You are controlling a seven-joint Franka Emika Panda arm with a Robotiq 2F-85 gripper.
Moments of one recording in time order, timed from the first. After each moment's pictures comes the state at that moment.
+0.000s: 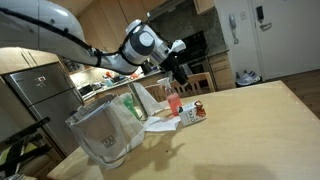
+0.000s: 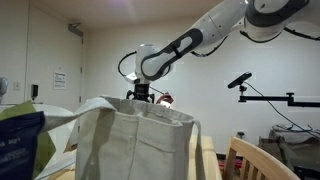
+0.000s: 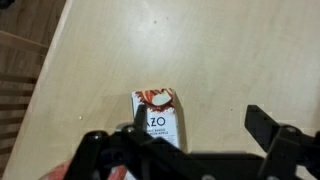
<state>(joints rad) 0.01 0.88 -0.03 -1.17 -0.32 2.37 -1.99</state>
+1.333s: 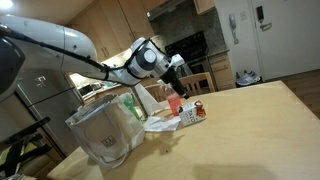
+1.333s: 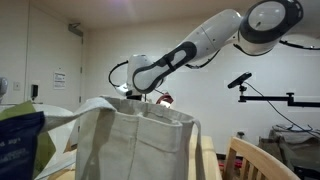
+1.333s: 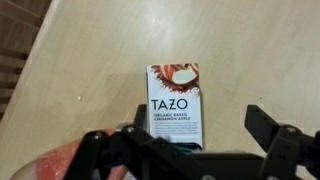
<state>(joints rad) 0.04 1.04 -0.01 -1.03 -0.33 2.37 -2.00</state>
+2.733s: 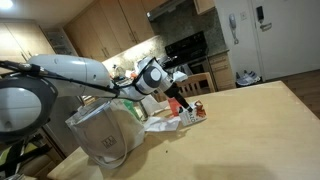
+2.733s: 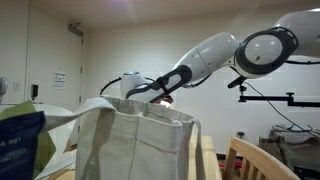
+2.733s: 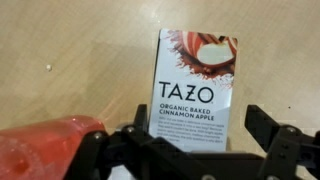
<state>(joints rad) 0.08 1.28 -0.03 -0.77 -0.33 2.32 -2.16</state>
